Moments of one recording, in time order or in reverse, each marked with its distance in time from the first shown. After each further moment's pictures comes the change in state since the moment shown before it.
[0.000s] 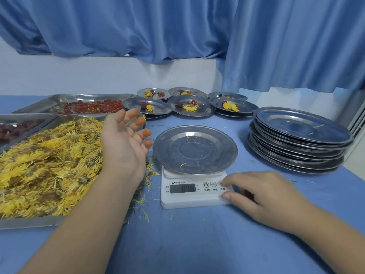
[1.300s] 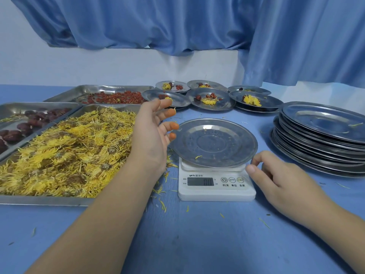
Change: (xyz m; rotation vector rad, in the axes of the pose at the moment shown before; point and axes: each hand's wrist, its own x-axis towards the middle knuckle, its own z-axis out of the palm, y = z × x) left_hand -0.003 -0.005 0.005 0.142 -0.087 0.026; right_hand 0.012 -0.001 0.009 0.142 0.017 0.334
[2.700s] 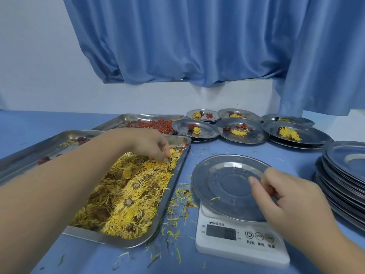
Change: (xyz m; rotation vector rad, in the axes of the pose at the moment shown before) left_hand 0.114 0.087 -0.053 1.868 -0.612 -0.207; right_hand 0.064 -0.029 0.004 0.022 0.469 -0.325
